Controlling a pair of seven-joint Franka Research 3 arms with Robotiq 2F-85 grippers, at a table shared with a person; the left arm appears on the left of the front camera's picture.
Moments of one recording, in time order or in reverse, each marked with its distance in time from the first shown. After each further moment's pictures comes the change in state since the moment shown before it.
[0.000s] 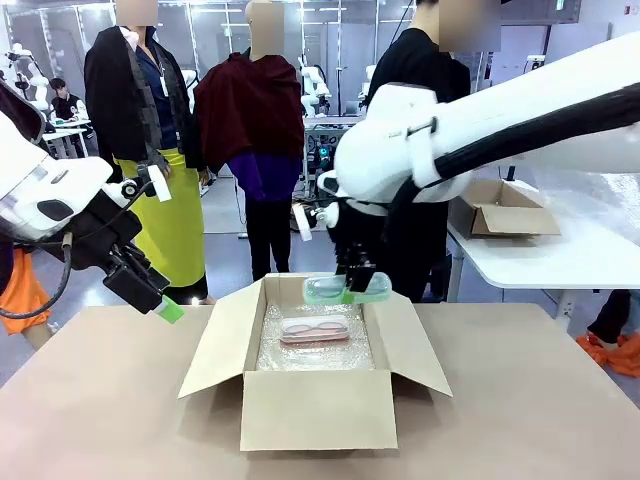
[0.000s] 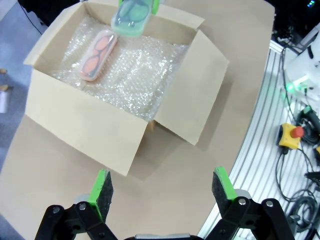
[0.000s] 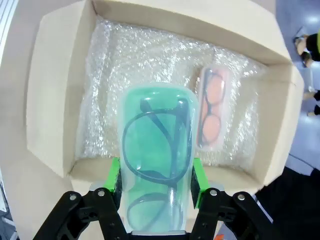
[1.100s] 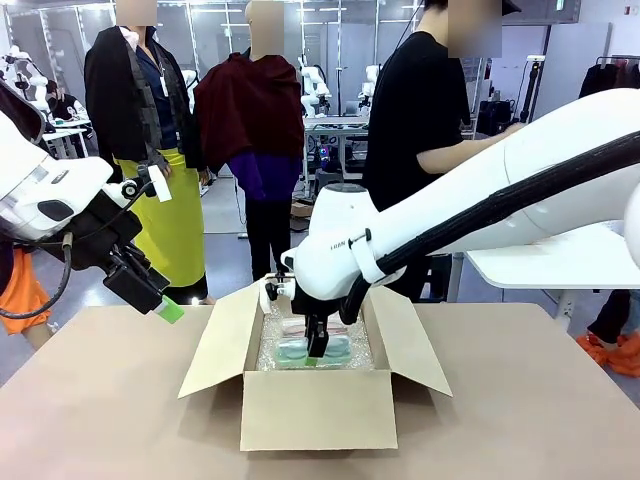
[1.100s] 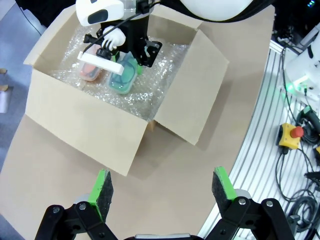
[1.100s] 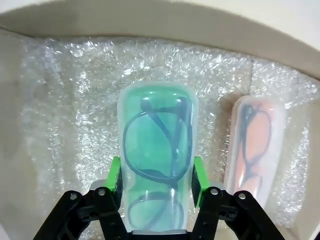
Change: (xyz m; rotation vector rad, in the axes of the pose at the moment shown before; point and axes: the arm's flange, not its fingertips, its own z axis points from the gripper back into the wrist) left arm 0.000 0.000 0.000 0.000 0.000 0.000; right arm 0.024 -0.006 -0.157 0.023 0.033 -0.116
